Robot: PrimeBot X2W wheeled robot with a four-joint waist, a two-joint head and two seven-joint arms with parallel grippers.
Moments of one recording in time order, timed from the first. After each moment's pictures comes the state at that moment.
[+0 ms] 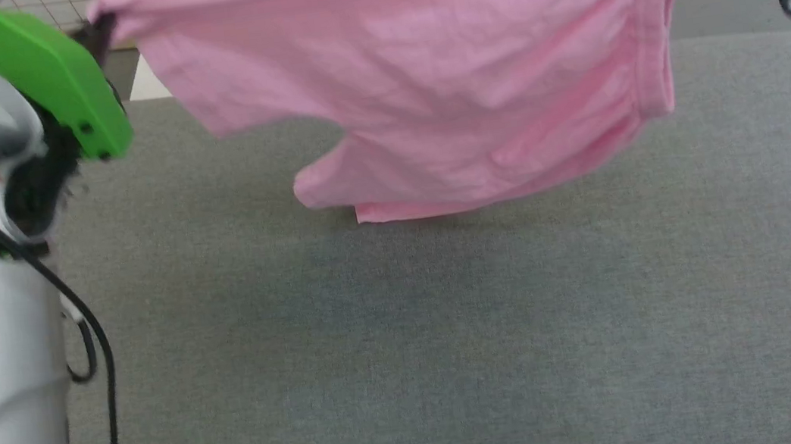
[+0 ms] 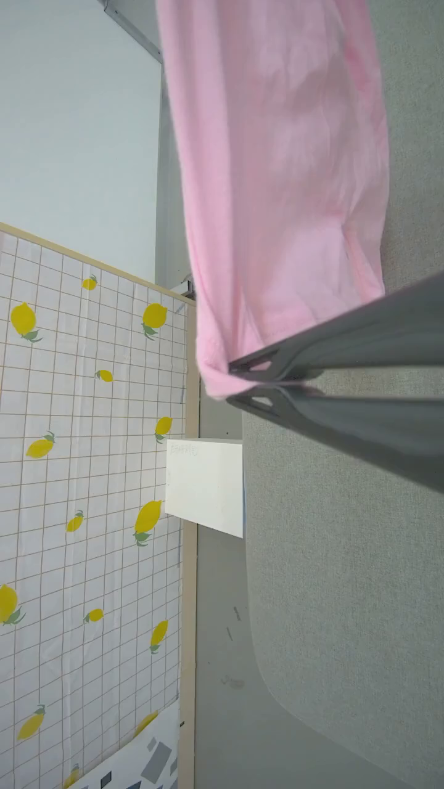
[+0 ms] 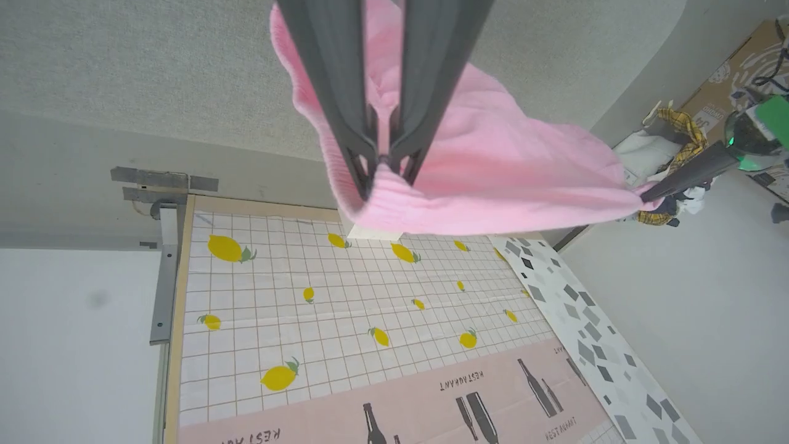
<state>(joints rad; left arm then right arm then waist) -0.80 0.33 -0.09 0.12 -0.52 -0.01 0.73 -0.82 -0.08 -0.25 -0.04 0.55 0.13 1.01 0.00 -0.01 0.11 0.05</state>
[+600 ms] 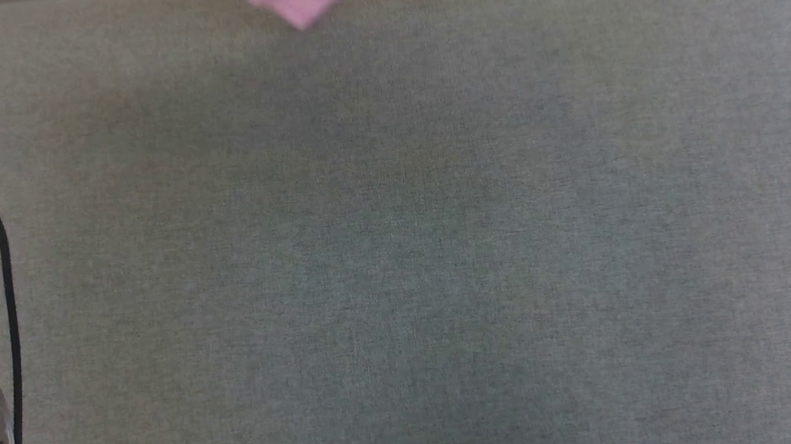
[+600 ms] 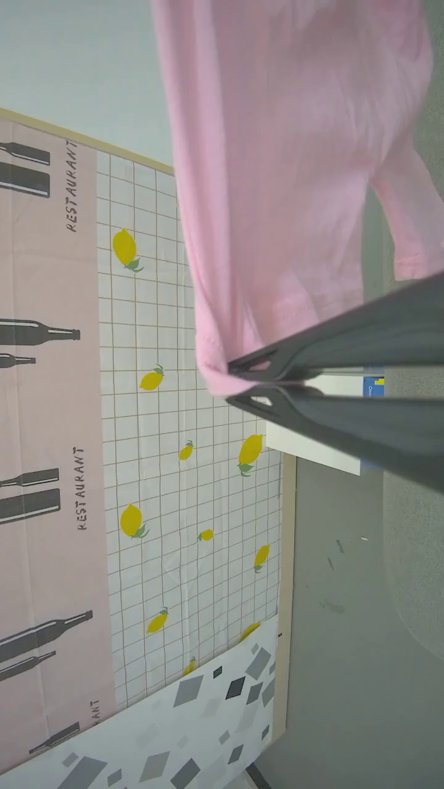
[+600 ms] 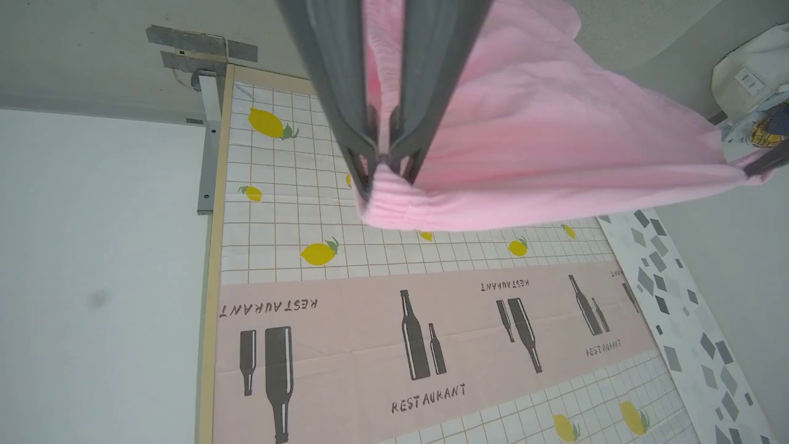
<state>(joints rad) -1.25 0.38 -0.12 0.43 -0.37 -0.01 0.42 -1.30 -0.03 -0.14 0.38 0.27 0.13 0.48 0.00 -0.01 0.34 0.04</state>
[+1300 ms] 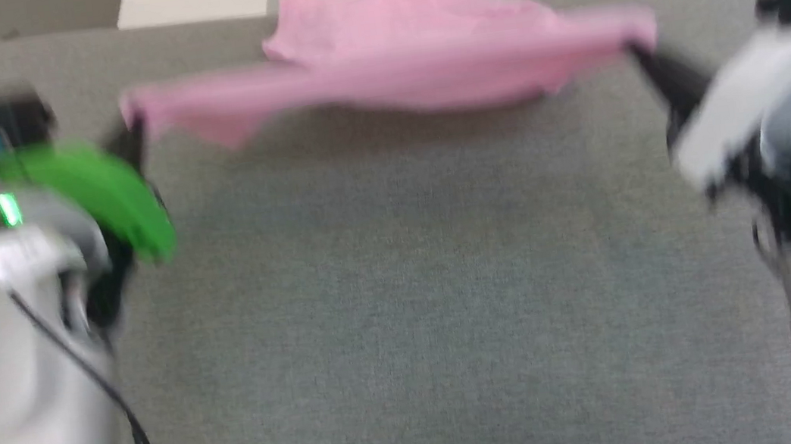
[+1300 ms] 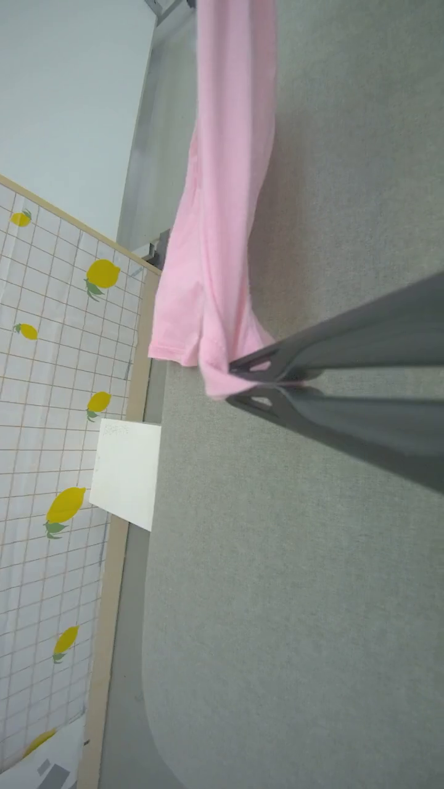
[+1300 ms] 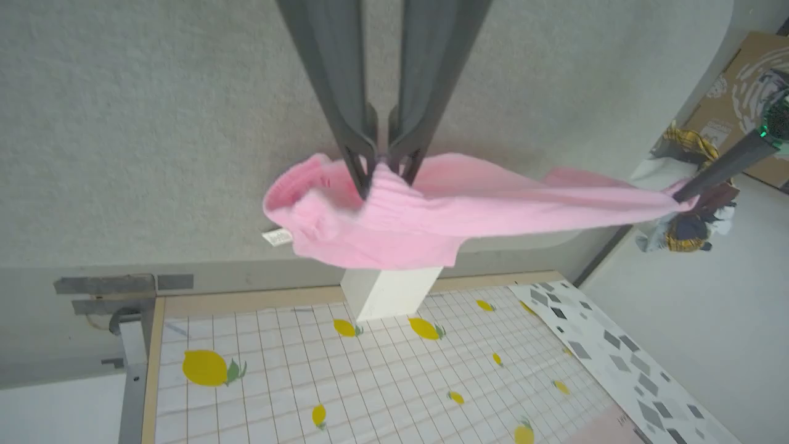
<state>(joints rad) -0.67 0.32 -0.13 0.39 -0.54 -0.10 0.29 -0.60 -0.15 -0.01 0.23 0.61 0.13 0.49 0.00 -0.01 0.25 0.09</state>
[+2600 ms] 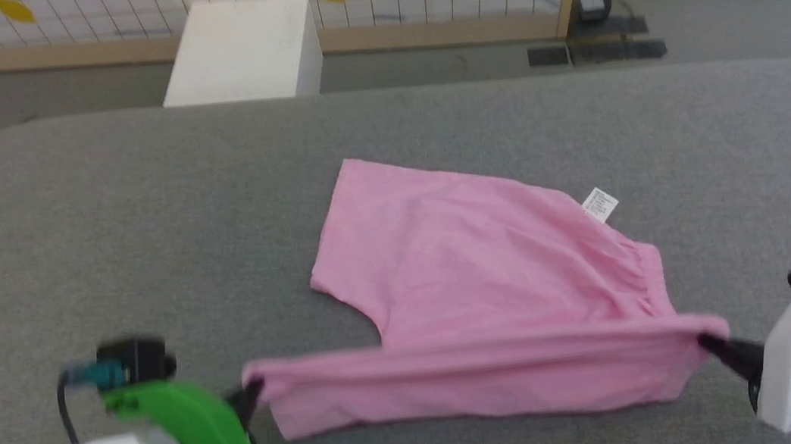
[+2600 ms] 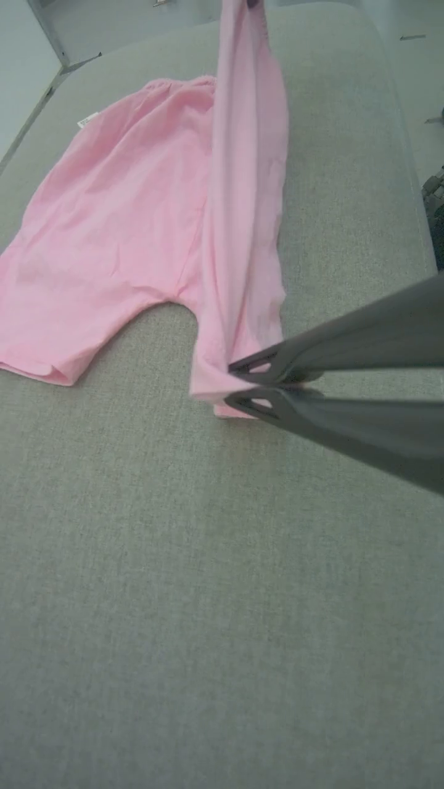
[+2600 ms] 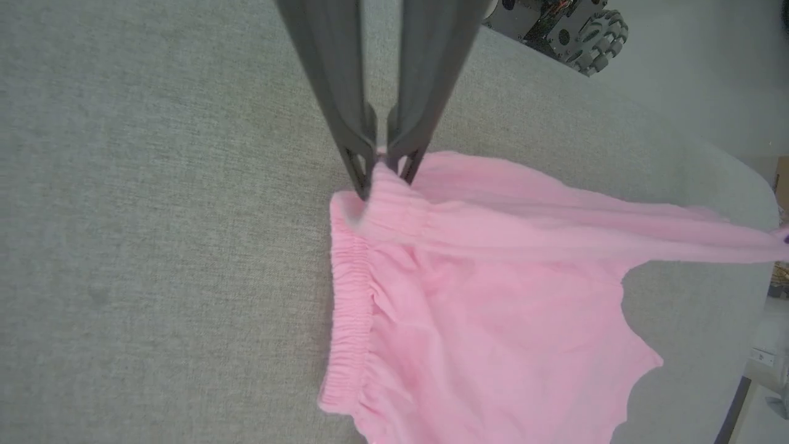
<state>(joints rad) 0.03 0.32 -0.15 -0.23 -0.69 0.12 0.68 0.03 -0.14 -0.16 -0.18 0.51 0.13 0.97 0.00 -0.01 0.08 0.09</state>
